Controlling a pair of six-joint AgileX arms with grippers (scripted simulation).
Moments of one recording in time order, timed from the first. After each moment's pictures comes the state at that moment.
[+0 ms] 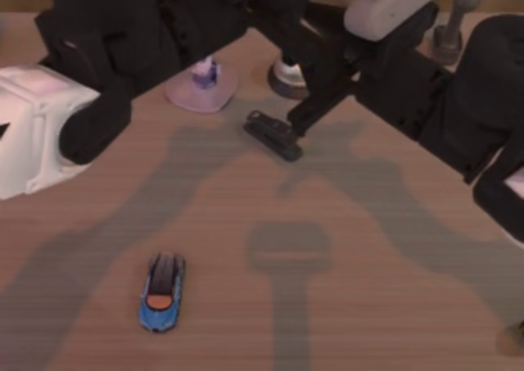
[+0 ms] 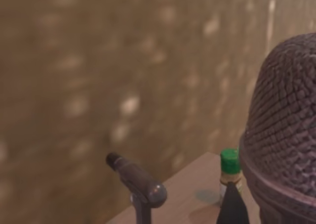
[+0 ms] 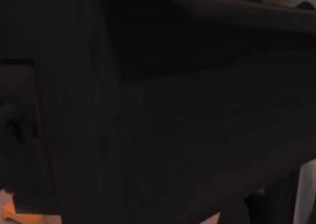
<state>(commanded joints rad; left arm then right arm) -0.57 1.54 1.00 0.58 0.35 0.02 0.63 1.54 0.81 0.80 -0.15 0.02</state>
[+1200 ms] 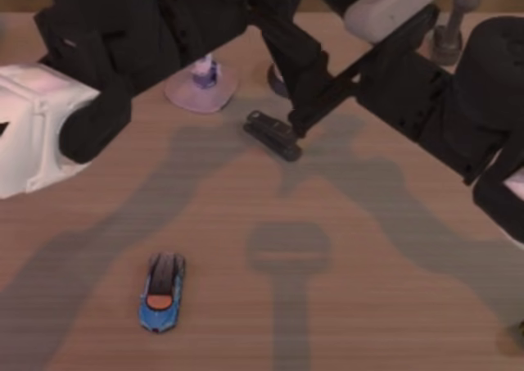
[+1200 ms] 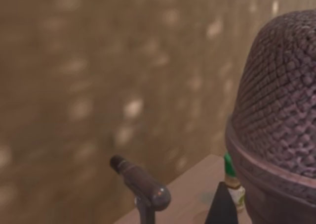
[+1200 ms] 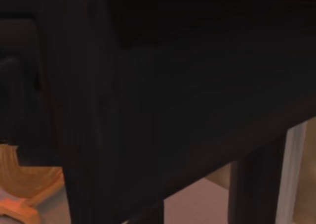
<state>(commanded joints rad) -0.57 1.54 1.00 0.58 0.35 0.02 0.63 1.54 0.81 0.80 -0.15 0.02</state>
